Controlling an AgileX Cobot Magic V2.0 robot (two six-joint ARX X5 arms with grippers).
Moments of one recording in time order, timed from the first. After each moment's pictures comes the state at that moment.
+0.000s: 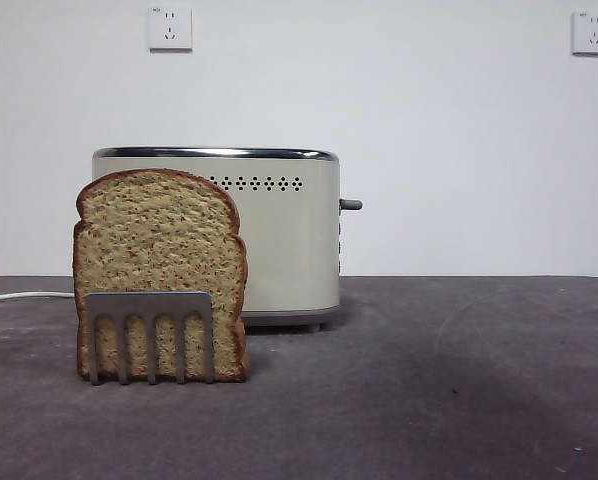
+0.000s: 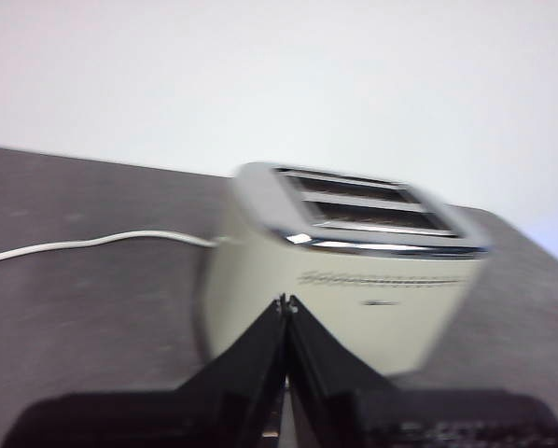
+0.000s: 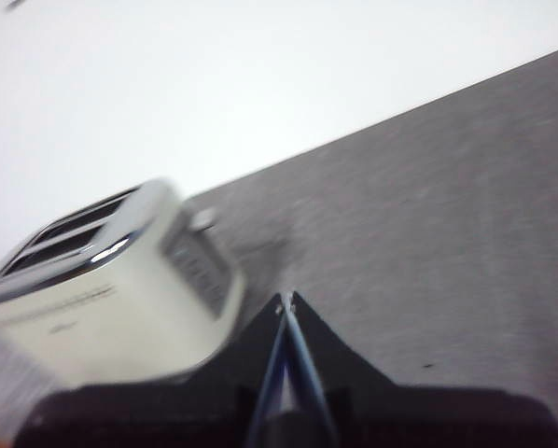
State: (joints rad) left arm 0.14 0.28 0.47 -0.28 0.45 -0.23; right arm -0.08 0.30 0.40 -0.24 -0.39 0.36
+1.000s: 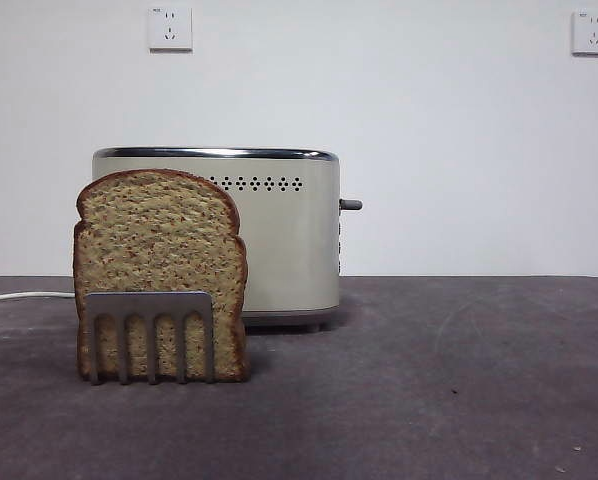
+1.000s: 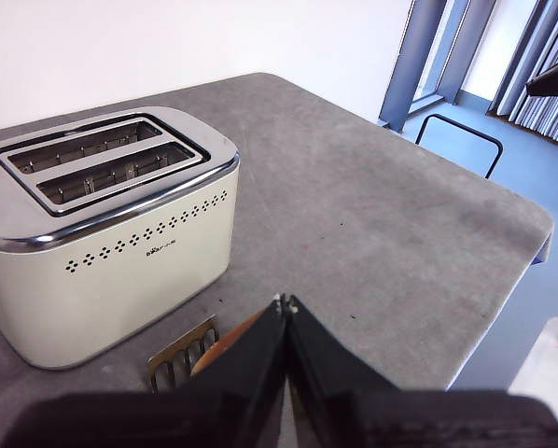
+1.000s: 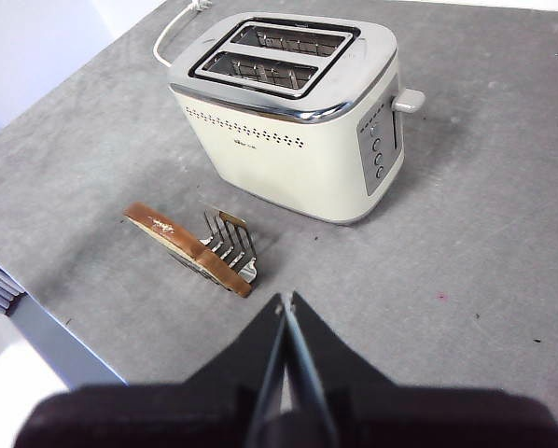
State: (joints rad) left arm 0.02 0.55 0.94 -0.82 0.78 0.16; right arm 0.09 0.78 1.13 -0.95 -0.60 -0.15
